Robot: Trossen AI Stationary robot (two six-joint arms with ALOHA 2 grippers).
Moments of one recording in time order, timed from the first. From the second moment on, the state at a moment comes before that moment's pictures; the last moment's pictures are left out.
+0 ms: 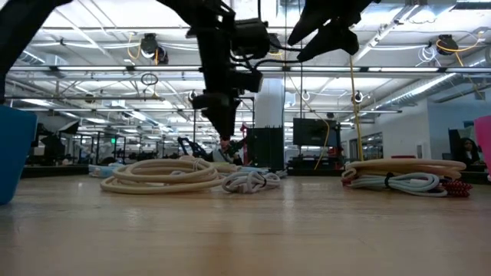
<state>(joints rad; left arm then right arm) 0.25 2.00 1.63 -0.89 -0.28 0.52 0.12 1.32 1.10 -0.49 0.34 0.63</state>
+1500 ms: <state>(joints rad) 0.27 2.13 1.69 -0.99 -0.07 0.38 0.17 1.32 1.10 -0.43 0.35 0.66</state>
